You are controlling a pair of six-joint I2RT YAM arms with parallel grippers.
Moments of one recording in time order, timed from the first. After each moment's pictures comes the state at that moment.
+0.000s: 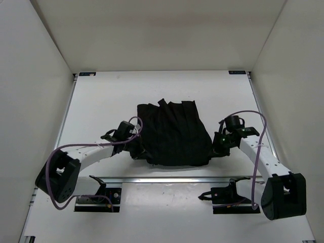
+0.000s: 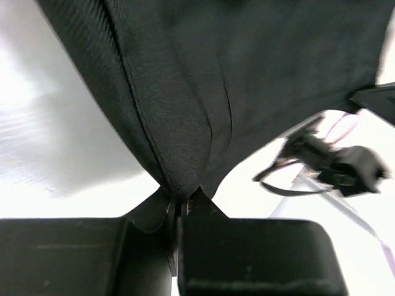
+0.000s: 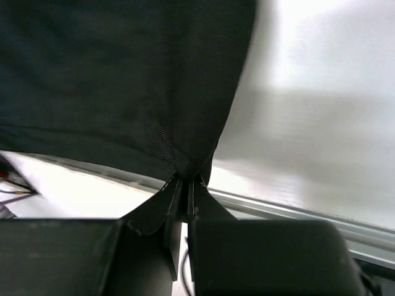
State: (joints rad) left arm -0.55 1.33 0.51 -0.19 0.50 -0.93; right arm 0.14 1.12 0.65 -0.83 -0.36 0.39
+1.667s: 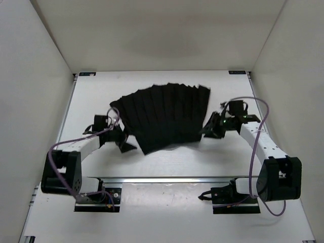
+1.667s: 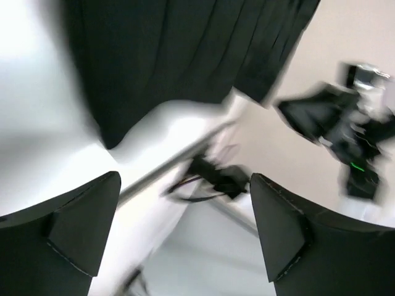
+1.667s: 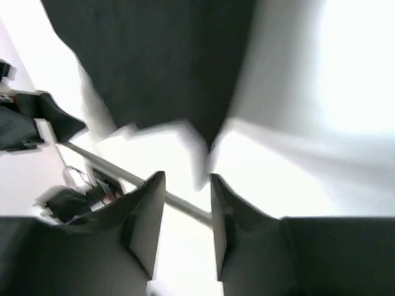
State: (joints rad) left arm -0.10 1.30 0.60 -0.10 0.85 -1.01; right arm 0.06 1.26 0.92 -0.61 -0.60 0.53
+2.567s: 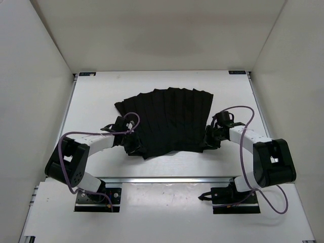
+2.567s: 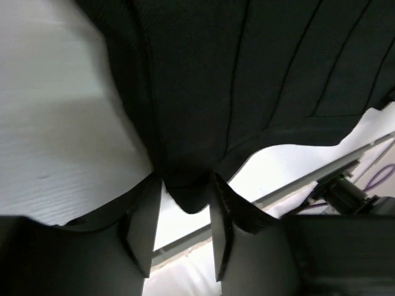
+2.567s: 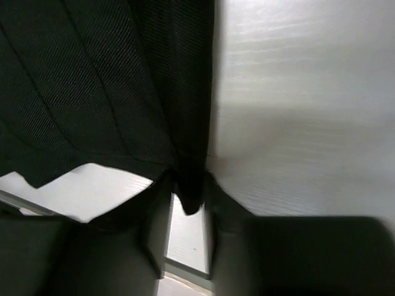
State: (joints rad) left arm -0.40 1.47 0.63 -0.30 0.42 -0.74; right arm 0.18 1.43 0.69 -0.44 -0.34 0.47
